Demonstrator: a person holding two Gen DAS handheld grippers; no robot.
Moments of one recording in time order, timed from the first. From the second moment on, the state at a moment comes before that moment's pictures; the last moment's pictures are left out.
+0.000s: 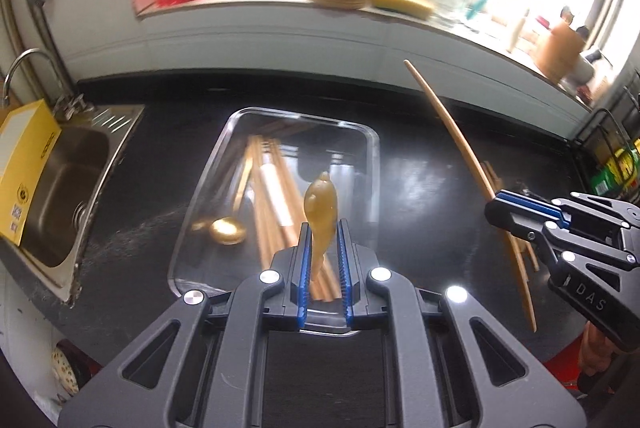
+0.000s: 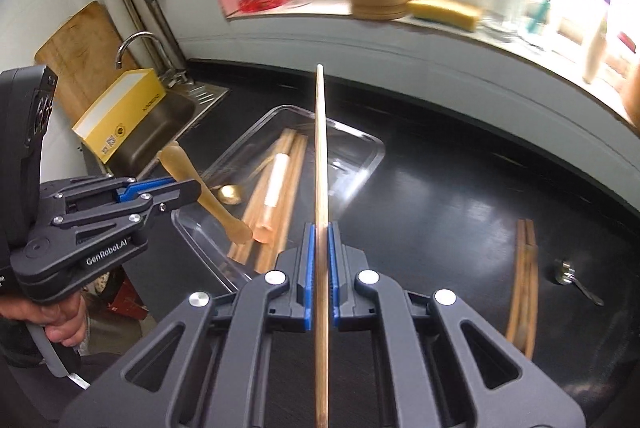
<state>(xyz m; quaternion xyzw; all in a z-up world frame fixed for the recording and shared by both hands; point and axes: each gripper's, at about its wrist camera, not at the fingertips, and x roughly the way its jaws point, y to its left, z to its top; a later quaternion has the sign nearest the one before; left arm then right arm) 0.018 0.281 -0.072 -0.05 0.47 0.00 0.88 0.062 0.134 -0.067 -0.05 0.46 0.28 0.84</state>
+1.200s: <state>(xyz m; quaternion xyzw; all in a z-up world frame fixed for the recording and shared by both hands) 0.098 0.393 -0.107 -0.16 0.47 0.00 0.87 0.153 0.231 -0.145 -0.05 0.54 0.26 0.80</state>
